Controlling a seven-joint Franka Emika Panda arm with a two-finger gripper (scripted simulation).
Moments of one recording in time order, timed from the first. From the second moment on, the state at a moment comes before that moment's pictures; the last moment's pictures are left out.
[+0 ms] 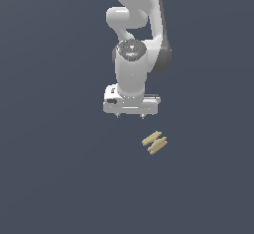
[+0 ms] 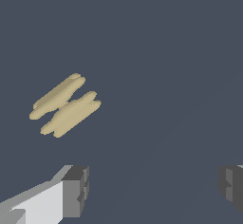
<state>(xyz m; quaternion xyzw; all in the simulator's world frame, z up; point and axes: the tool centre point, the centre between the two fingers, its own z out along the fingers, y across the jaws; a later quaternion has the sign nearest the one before) 0.001 0.013 0.168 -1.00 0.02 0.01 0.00</state>
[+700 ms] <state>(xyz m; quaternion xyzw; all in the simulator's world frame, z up) 0.018 0.045 0.142 -0.99 0.15 0.01 0.00</state>
